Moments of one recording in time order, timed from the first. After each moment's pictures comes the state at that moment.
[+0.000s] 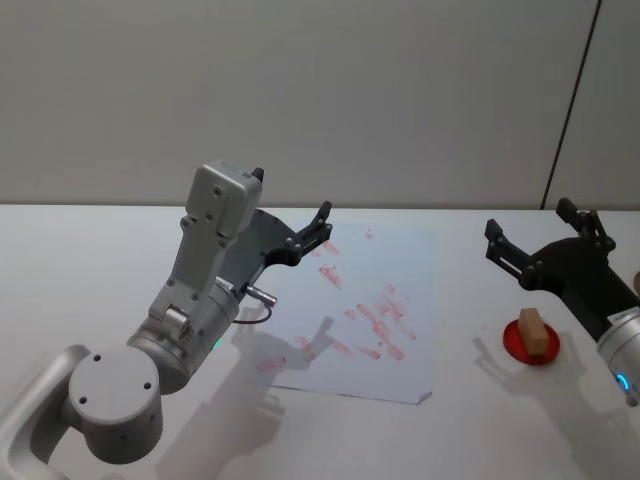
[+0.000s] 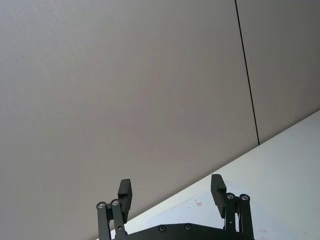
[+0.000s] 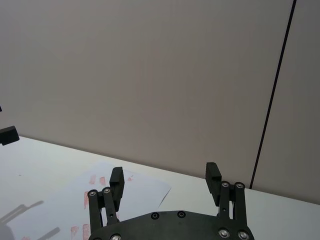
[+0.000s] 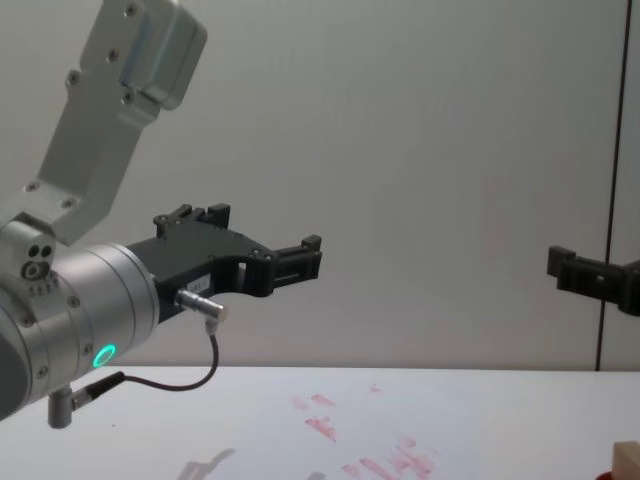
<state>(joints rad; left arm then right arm) -0.24 0.38 0.45 -1.63 -0.20 0.01 -0.01 -0.01 0.34 -0.23 -1.77 0.29 0.03 0.07</state>
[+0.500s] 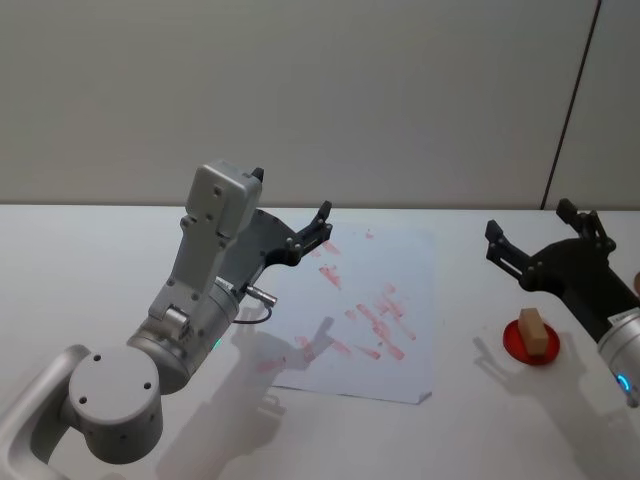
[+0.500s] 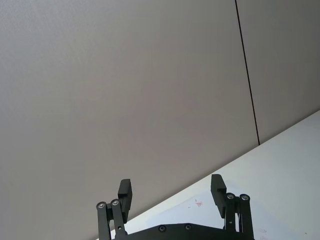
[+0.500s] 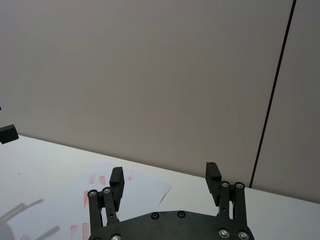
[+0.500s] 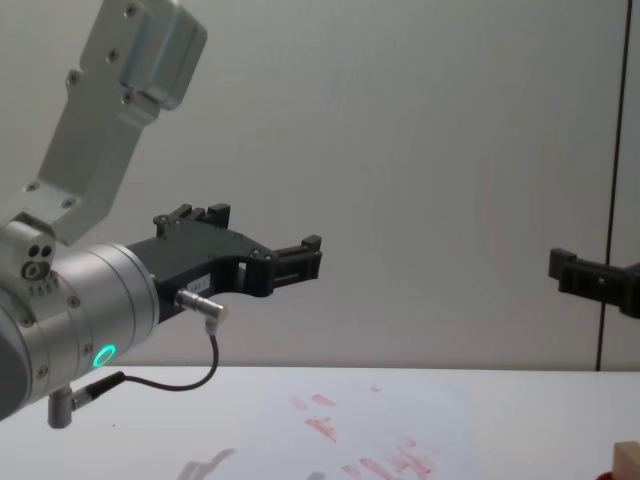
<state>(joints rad) -0.24 0.38 0.45 -1.63 -0.20 0.01 -0.01 -0.02 0.34 -0.23 -1.77 0.29 0.04 0.07</state>
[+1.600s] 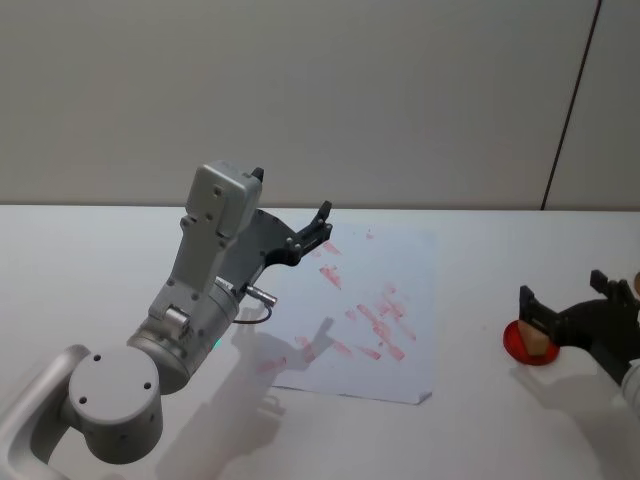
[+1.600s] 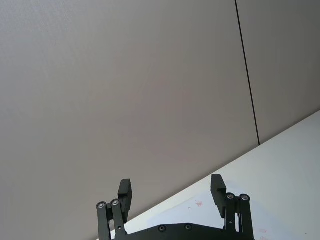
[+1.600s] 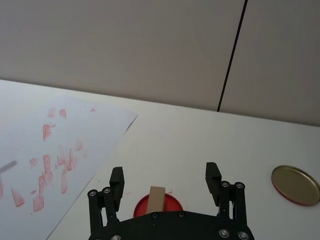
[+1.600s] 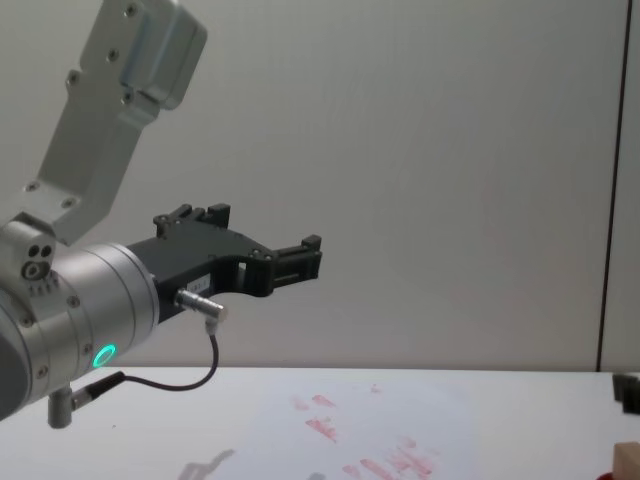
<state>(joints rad) -0.24 0.38 0.45 -1.63 -0.20 0.01 -0.01 -0.08 0.37 -0.20 -1.81 0.31 0.30 -0.05</state>
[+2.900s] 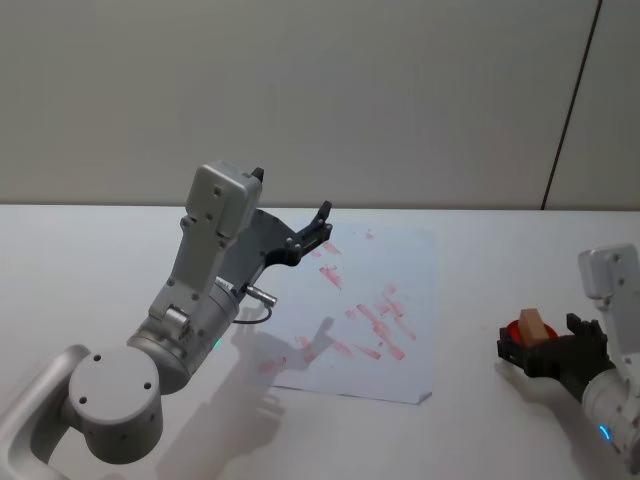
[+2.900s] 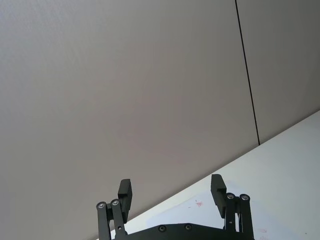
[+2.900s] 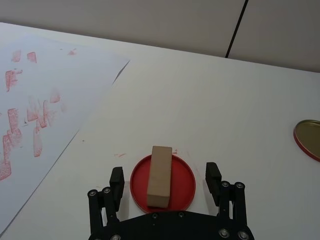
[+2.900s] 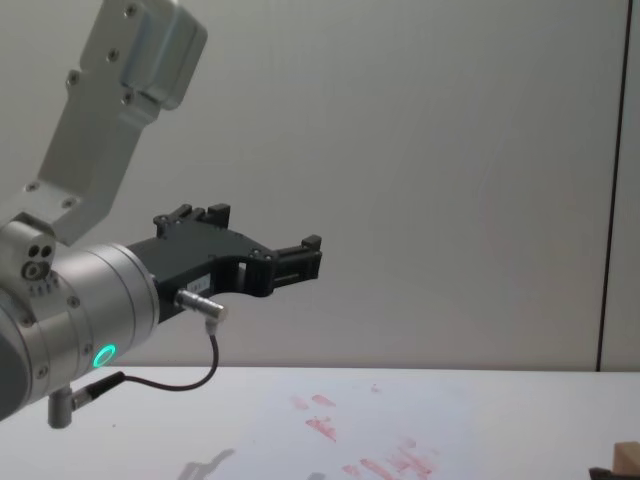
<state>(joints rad) -0.24 0.38 0.45 -1.63 -0.20 0.01 -0.01 -0.01 0.27 -0.24 -1.68 0.21 0.46 -0.07</state>
